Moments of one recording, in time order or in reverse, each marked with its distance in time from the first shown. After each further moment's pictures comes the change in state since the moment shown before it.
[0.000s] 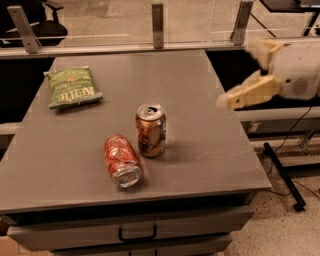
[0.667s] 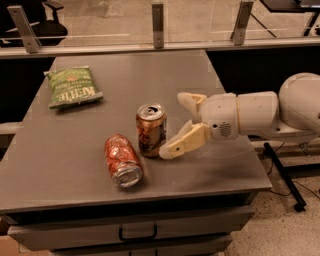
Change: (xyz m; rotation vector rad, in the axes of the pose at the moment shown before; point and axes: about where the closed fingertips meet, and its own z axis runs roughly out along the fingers) arm 0.059 0.113 0.107 -0.318 0.029 0.172
